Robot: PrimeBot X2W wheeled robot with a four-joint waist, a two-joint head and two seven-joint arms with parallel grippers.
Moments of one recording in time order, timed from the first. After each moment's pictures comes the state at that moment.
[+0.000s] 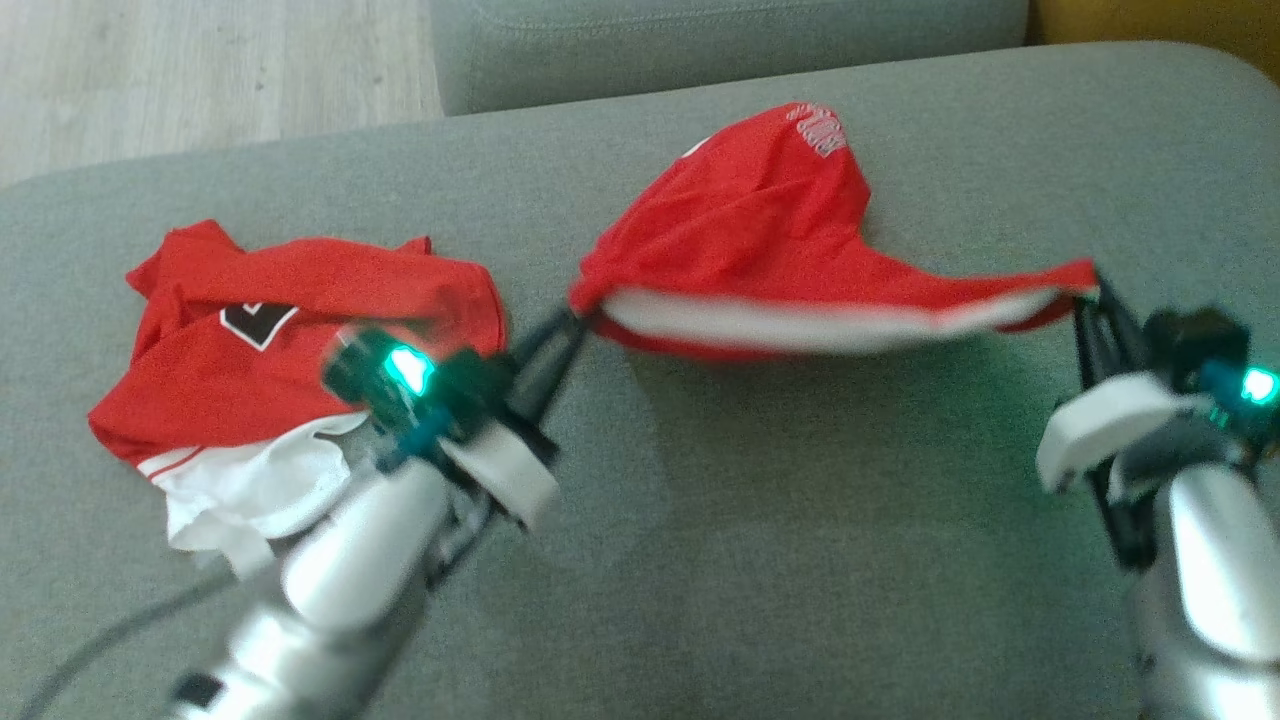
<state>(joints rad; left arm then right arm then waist) -0.56 0.18 -0.71 0.54 -0.28 -0.12 -0.22 -0.29 -0.09 -0.11 0.37 -0.15 0.13 0.00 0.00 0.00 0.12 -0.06</state>
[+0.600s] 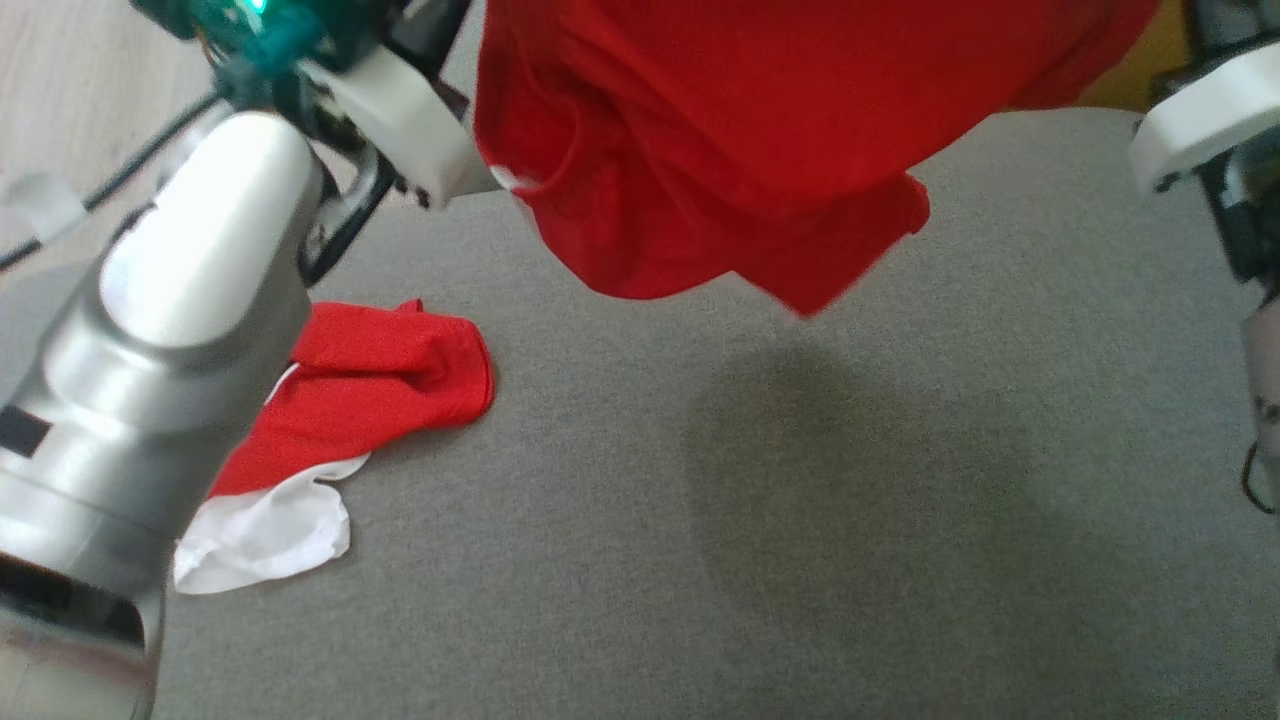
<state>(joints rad) -1.09 0.31 -0.75 0.54 -0.41 -0.13 -0.01 -0.76 -0.33 0.14 0.32 -0.03 0.13 0.05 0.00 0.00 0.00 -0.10</state>
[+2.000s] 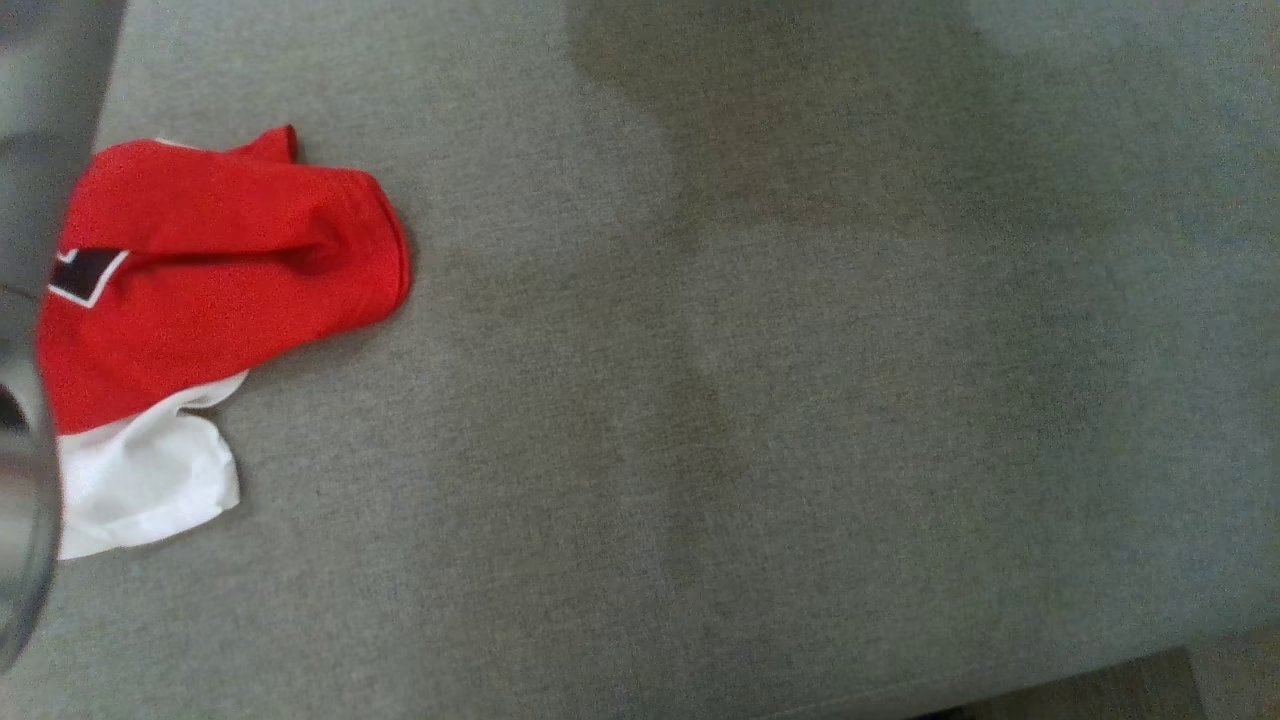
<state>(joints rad) -1.53 0.31 -0.74 0.84 -0.48 -0.08 -0.19 -1.39 -0.22 0.06 0.79 -0.24 0.13 -0.19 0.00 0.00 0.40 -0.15</state>
